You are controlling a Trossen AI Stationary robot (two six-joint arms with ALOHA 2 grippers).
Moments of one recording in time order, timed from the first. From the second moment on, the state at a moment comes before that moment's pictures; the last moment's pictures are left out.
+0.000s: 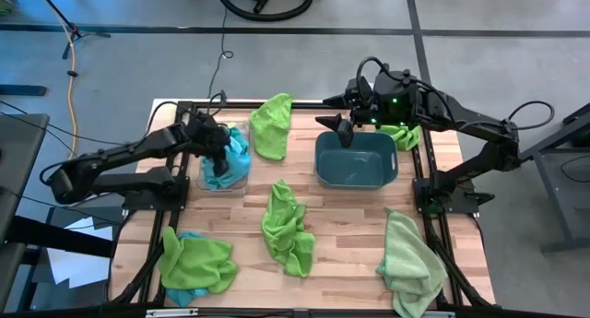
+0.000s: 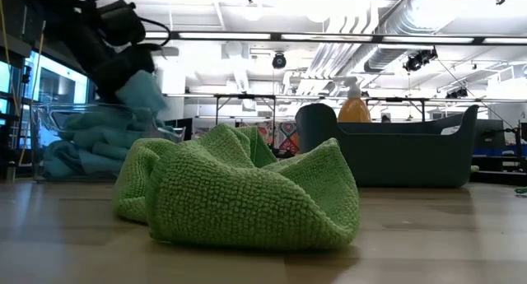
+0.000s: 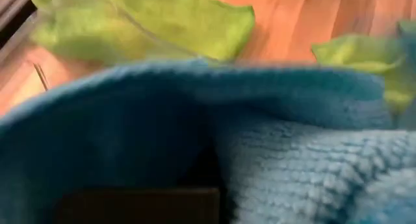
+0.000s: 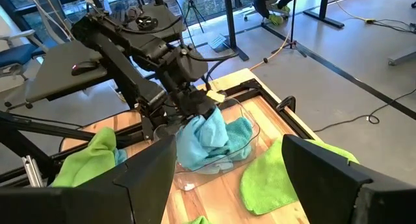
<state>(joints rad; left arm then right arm) 0.60 0.90 0.52 -0.50 0.15 0.15 -0.15 1.38 1.69 -0.65 0.10 0.23</state>
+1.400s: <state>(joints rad) 0.60 1.35 0.84 -0.89 0.05 0.25 -0.15 1.38 1.69 -0.65 0.10 0.22</state>
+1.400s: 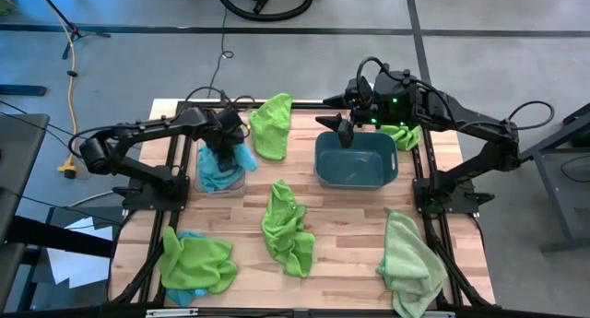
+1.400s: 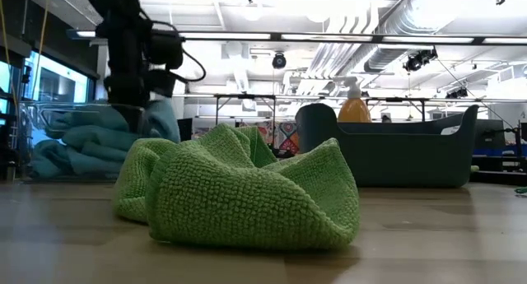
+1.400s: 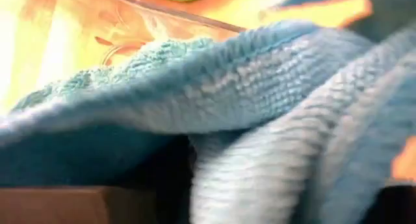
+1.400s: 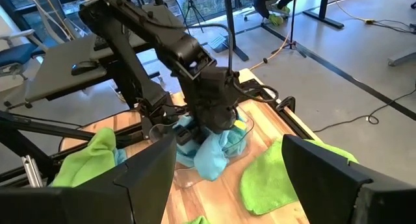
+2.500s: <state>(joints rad) 0.48 1.21 1.12 -1.04 0.12 0.01 -0.15 1.38 1.69 -0.68 0.10 0.20</state>
